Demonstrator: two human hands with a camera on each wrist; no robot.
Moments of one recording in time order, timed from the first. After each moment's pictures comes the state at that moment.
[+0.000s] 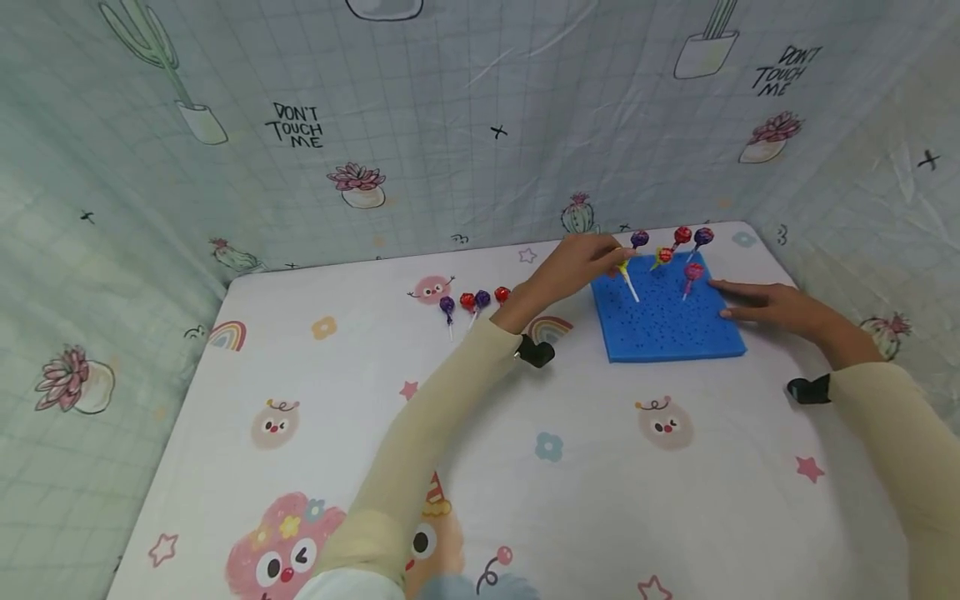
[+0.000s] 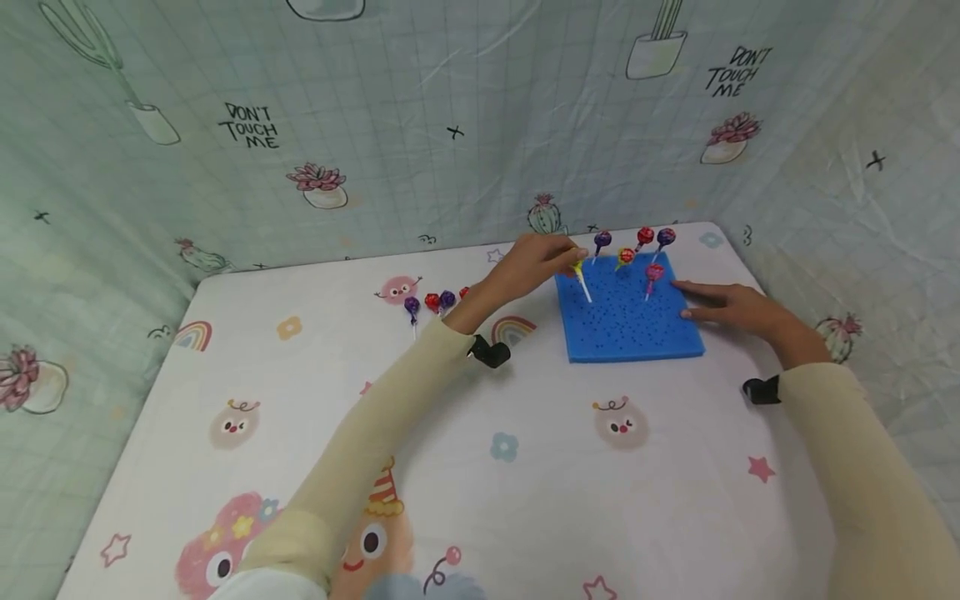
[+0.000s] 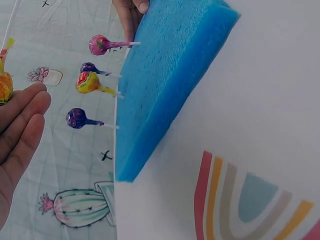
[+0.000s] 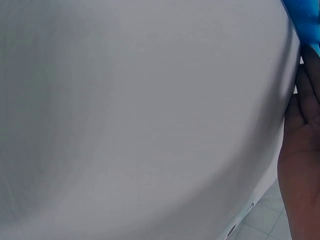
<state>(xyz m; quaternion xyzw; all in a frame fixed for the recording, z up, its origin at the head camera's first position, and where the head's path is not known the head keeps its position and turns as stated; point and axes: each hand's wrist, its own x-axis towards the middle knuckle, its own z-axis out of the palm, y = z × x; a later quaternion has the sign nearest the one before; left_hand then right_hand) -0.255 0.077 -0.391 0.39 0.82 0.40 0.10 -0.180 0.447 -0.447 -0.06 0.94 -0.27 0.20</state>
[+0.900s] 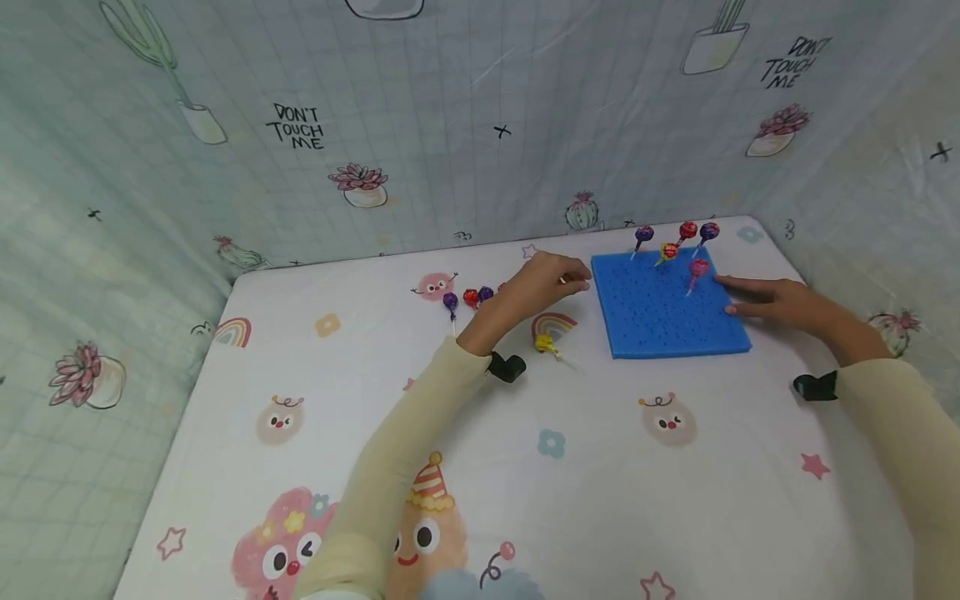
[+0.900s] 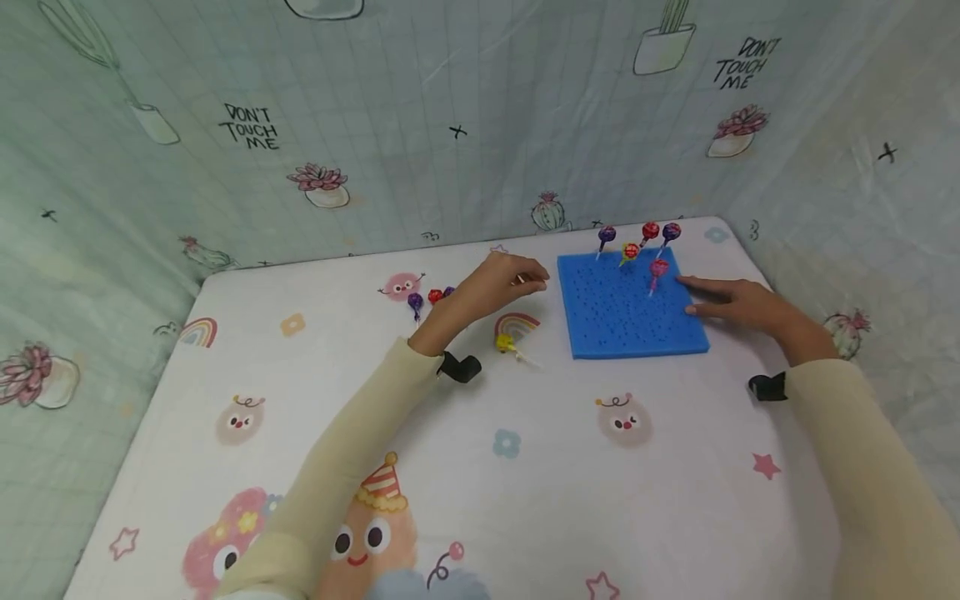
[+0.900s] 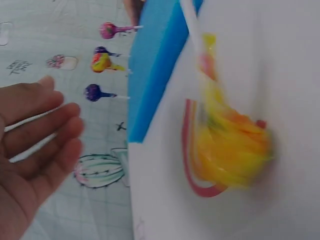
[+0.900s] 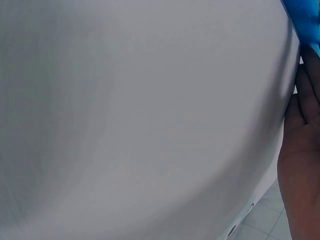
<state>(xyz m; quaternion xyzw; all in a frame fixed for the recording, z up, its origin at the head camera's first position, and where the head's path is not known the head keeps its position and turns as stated) -0.241 0.018 -0.394 0.42 0.85 0.31 0.10 -0.180 0.443 -0.447 -0.04 0.94 -0.27 0.20</state>
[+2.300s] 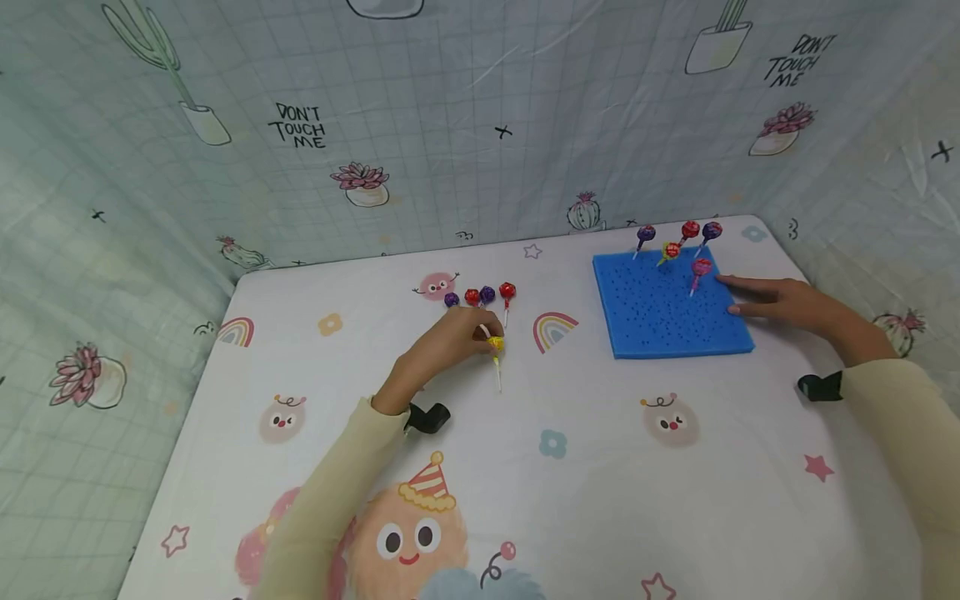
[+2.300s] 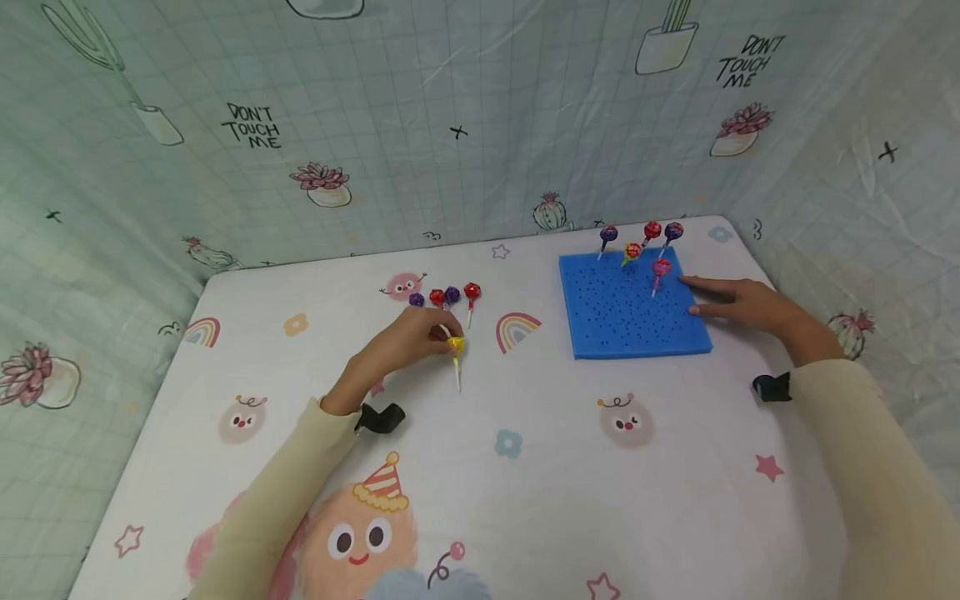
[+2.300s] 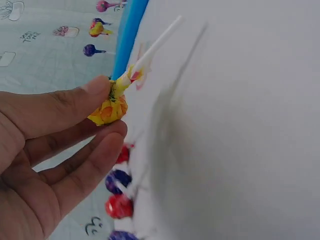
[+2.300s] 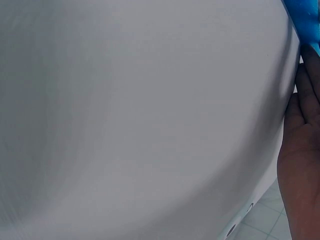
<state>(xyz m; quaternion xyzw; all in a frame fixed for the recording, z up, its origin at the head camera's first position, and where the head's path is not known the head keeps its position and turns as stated) -0.185 -0.098 -0.421 0.30 0.89 0.31 0.16 -0.183 0.447 -0.451 -0.05 0.94 -0.27 0.21</state>
